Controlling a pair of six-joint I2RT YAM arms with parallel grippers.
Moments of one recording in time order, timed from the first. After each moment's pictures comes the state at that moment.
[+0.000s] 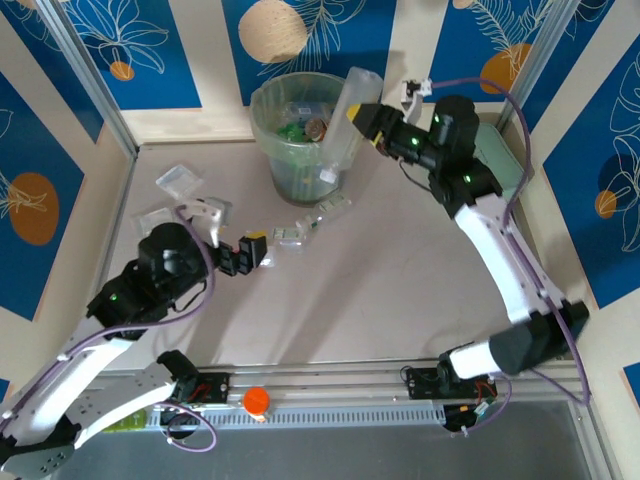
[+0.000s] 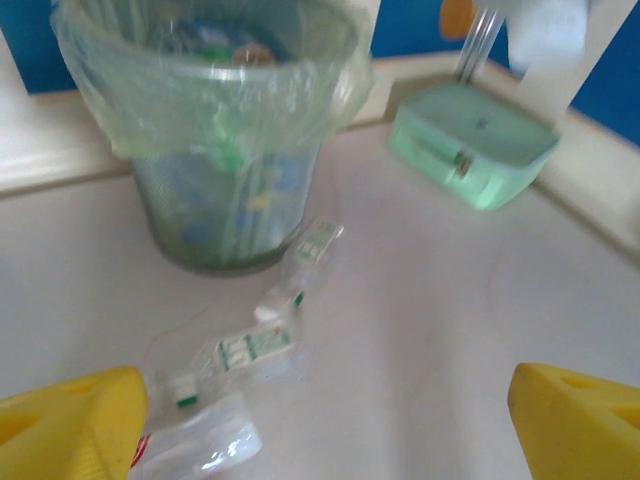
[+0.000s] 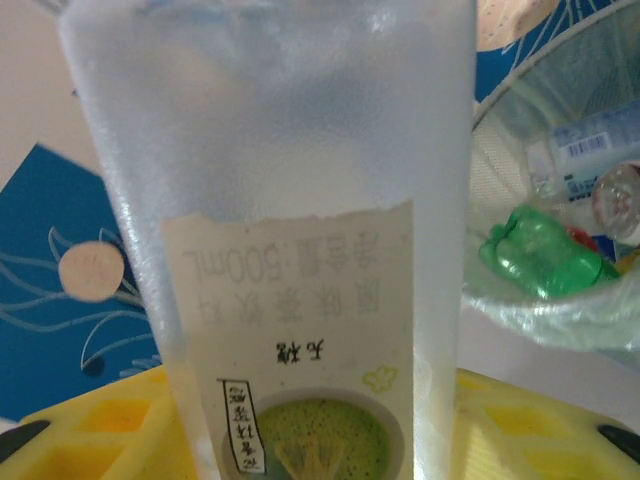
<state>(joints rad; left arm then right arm) -0.73 0.78 1.01 -0.59 -0.15 -0.20 0.32 1.47 1.62 -0.24 -0.53 0.91</state>
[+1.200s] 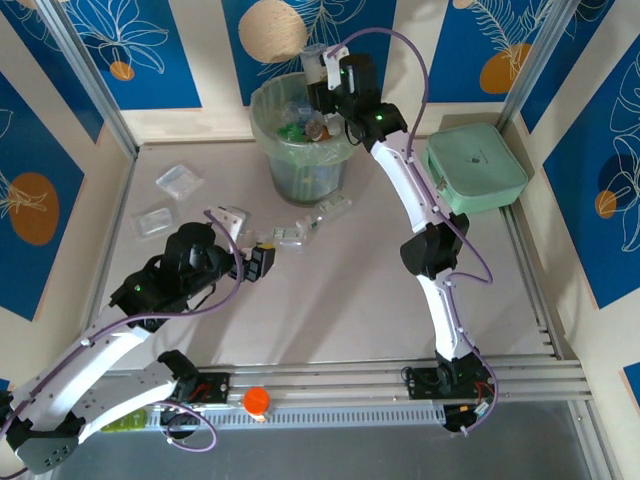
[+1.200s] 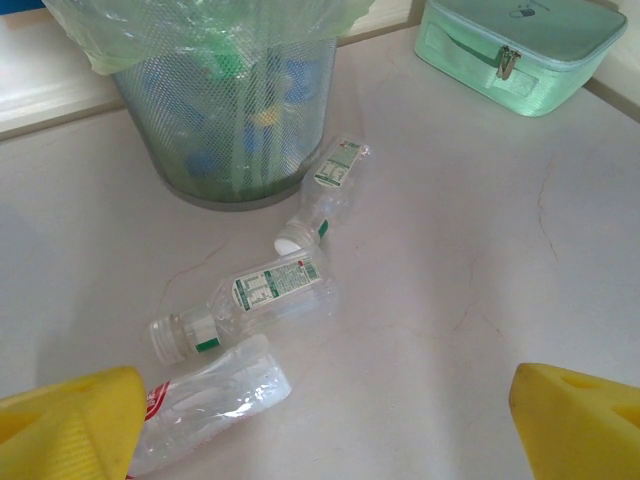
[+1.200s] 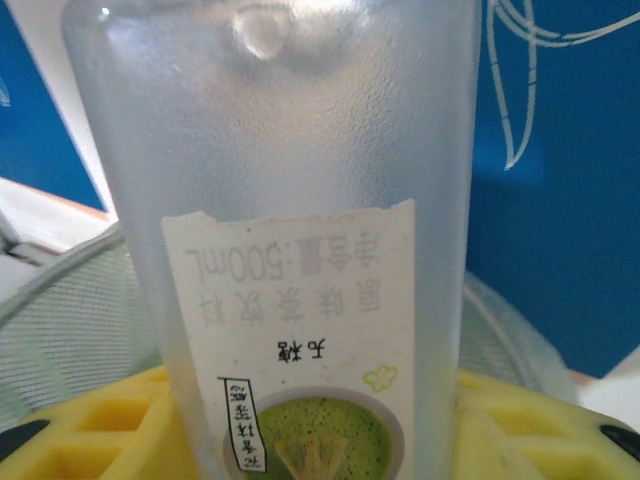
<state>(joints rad) -0.71 0.82 0.94 -0.60 -0.14 -0.15 0.46 2.33 2.67 -0.63 0.10 -0.03</state>
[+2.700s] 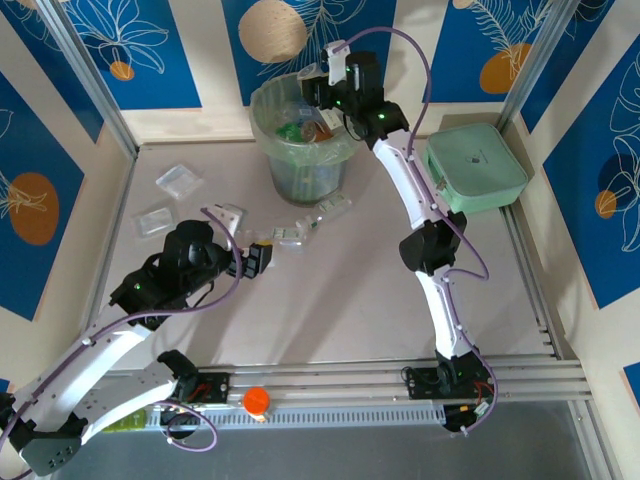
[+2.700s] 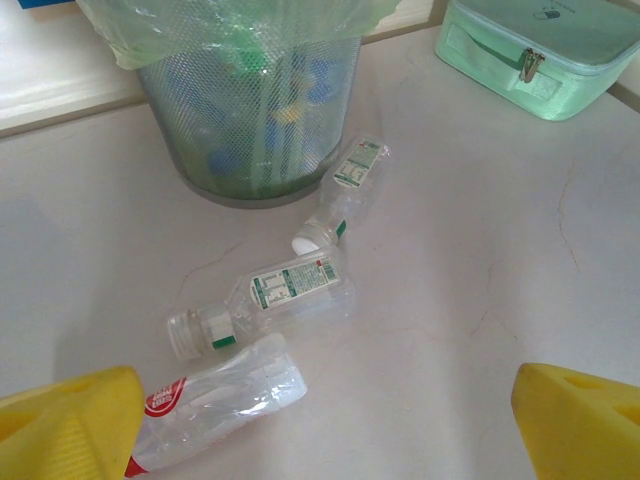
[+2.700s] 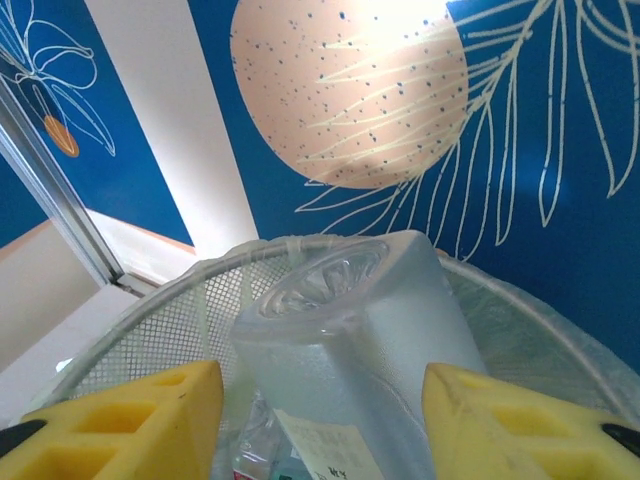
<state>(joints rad) -0.68 0.83 0.94 -0.60 -0.14 -0.15 0.43 2.39 2.73 -0.57 -0.12 0.10</state>
